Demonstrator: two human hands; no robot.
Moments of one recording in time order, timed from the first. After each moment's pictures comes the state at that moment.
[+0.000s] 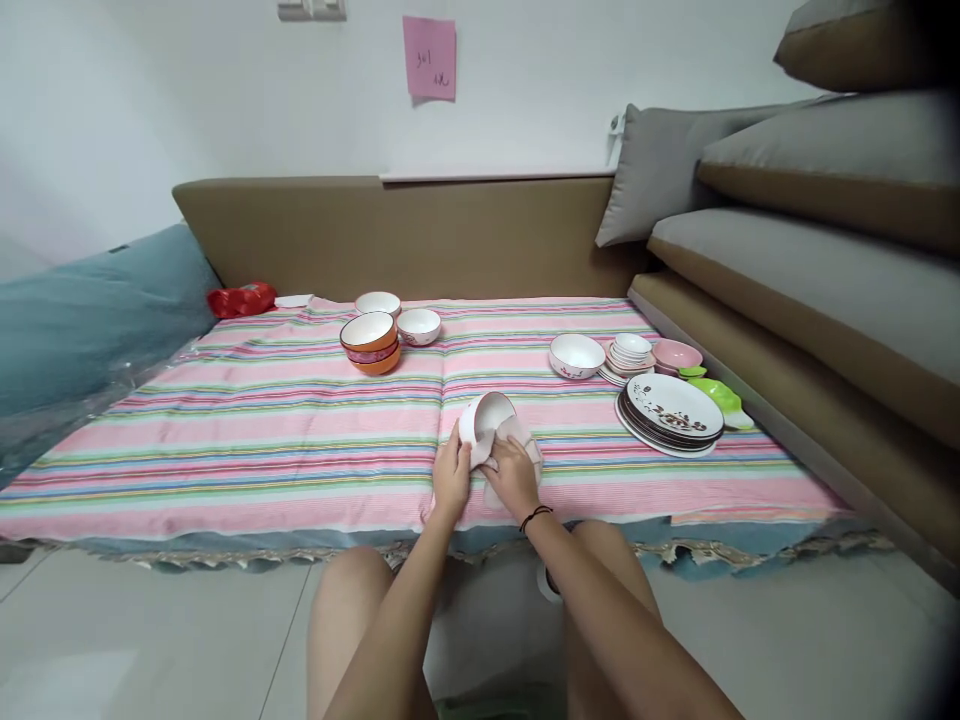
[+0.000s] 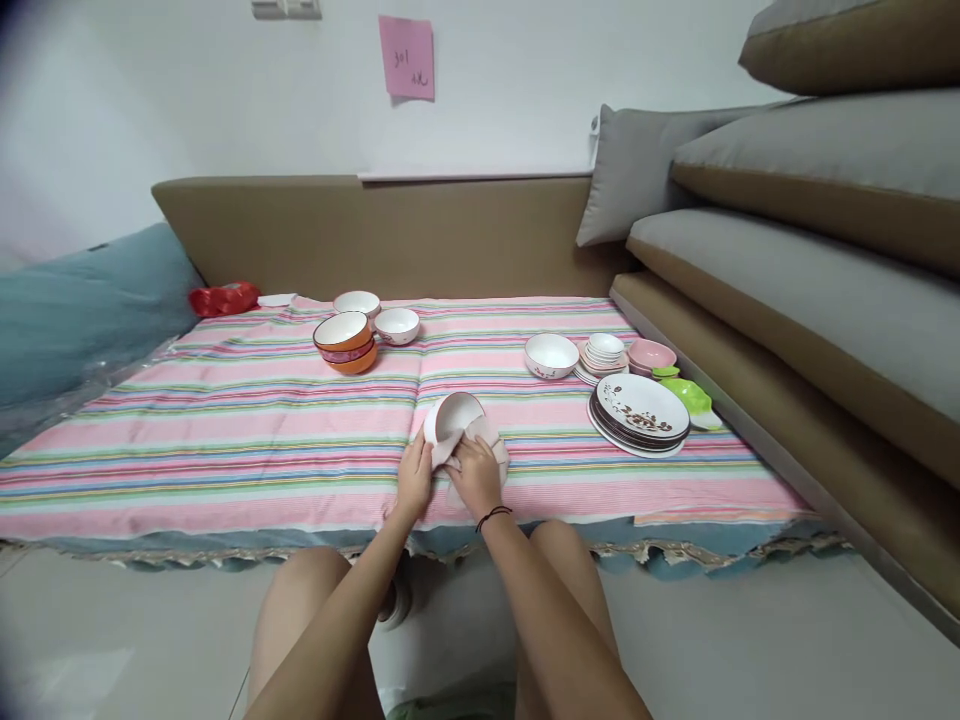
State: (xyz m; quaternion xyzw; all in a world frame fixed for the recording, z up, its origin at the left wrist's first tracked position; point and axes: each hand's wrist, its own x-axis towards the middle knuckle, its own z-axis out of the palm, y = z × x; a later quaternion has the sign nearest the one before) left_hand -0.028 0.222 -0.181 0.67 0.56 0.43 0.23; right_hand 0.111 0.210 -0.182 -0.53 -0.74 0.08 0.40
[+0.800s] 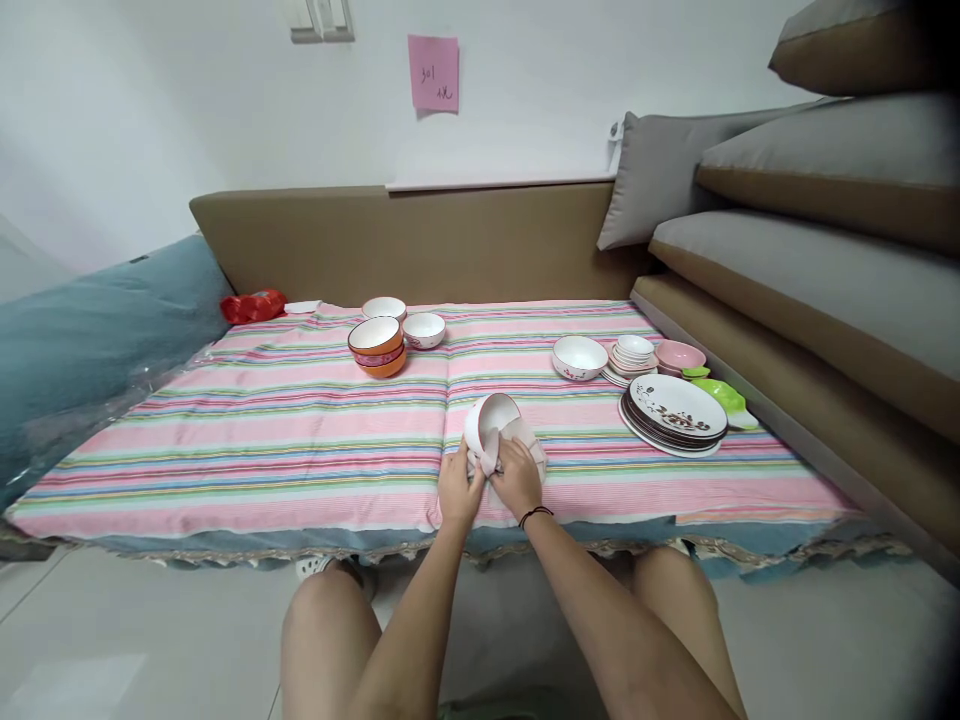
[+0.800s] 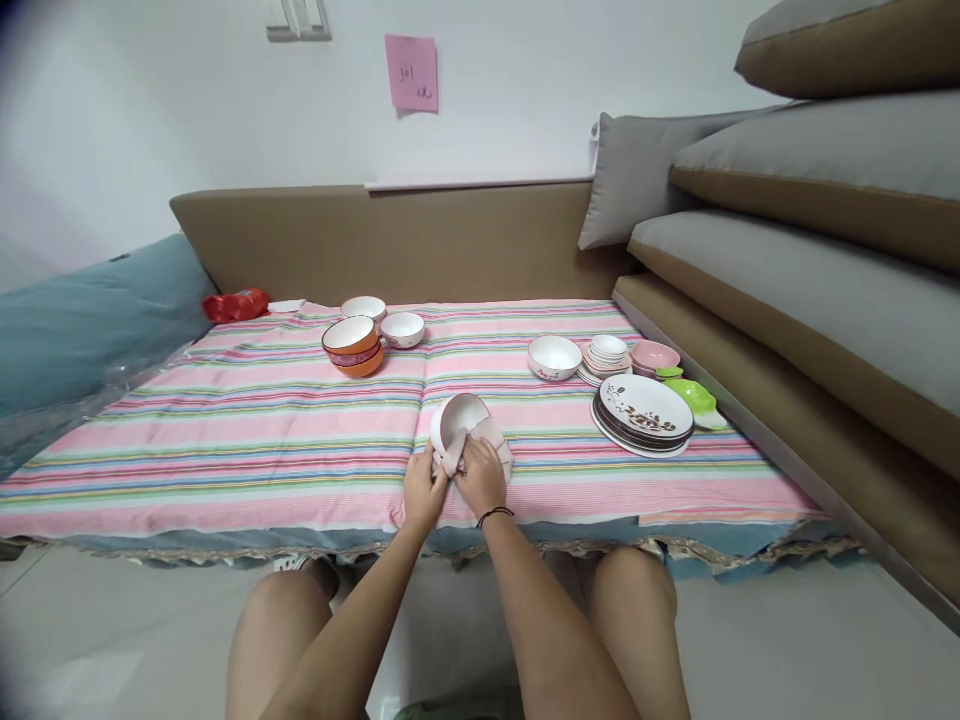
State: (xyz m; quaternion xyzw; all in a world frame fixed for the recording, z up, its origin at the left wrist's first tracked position) left_hand -0.028 0.202 -0.198 0.70 0.58 0.39 0.11; right_hand 0.107 0.207 -0.190 -0.53 -0.73 0.04 0.43
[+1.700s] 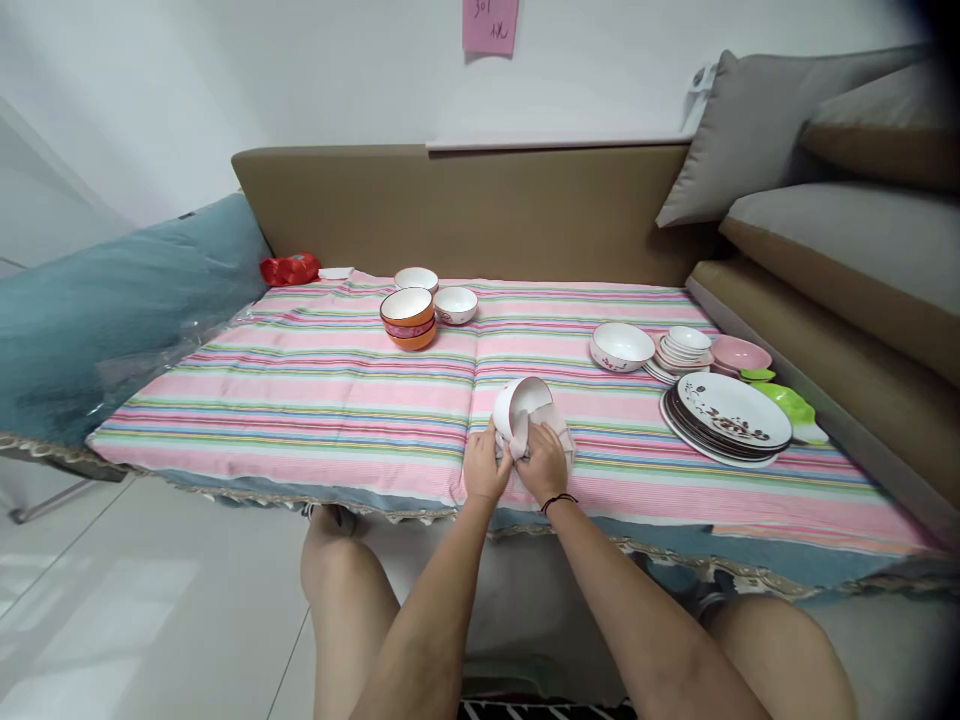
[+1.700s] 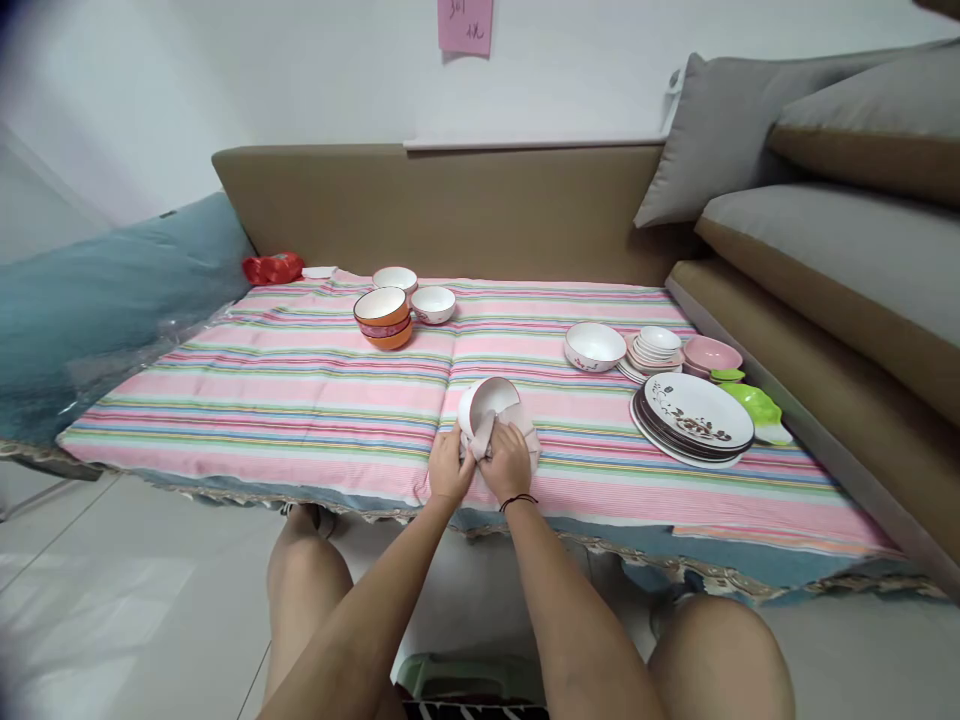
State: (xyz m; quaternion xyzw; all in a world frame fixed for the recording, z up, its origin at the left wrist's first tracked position) left_hand -0.019 0.197 -0.202 0.71 0.59 0.36 0.09; right_hand 0.111 0.207 -0.204 -0.53 -0.73 0.00 0.43
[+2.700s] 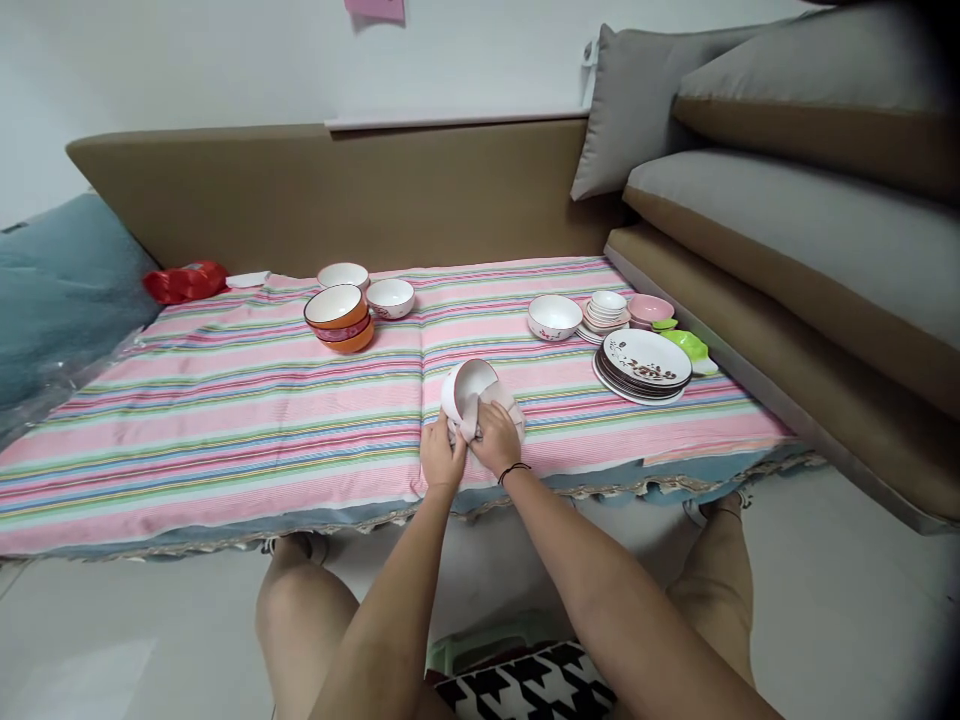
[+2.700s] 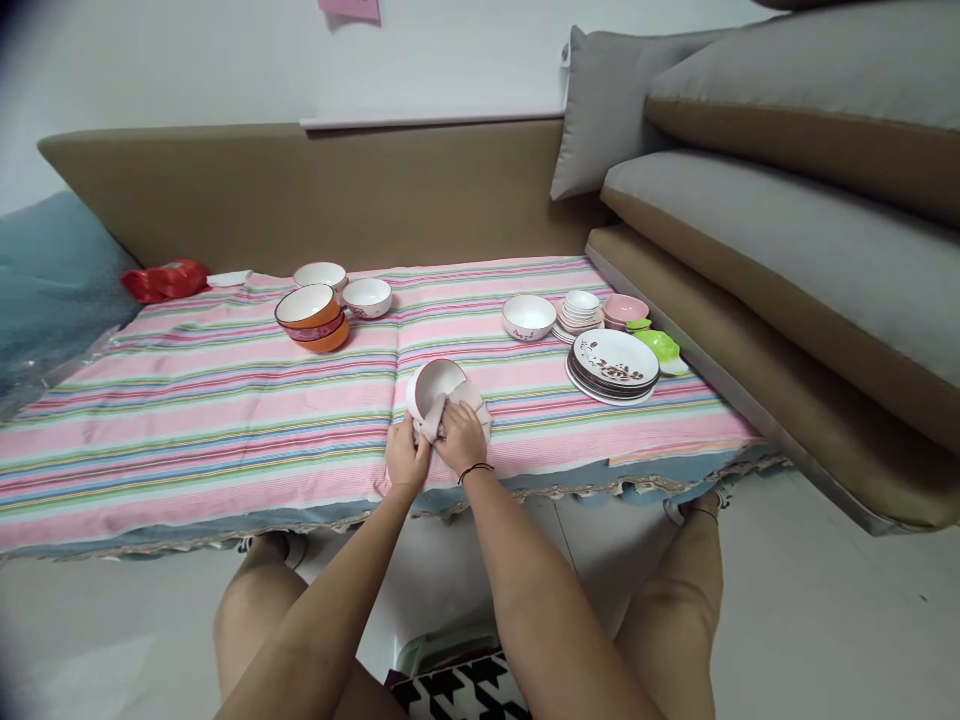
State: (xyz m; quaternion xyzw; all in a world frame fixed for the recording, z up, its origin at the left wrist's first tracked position) left_hand -0.021 0.204 -0.193 0.71 0.59 0.36 0.10; right_hand 0.108 0.210 -0.189 -0.56 -0.73 0.04 0.39
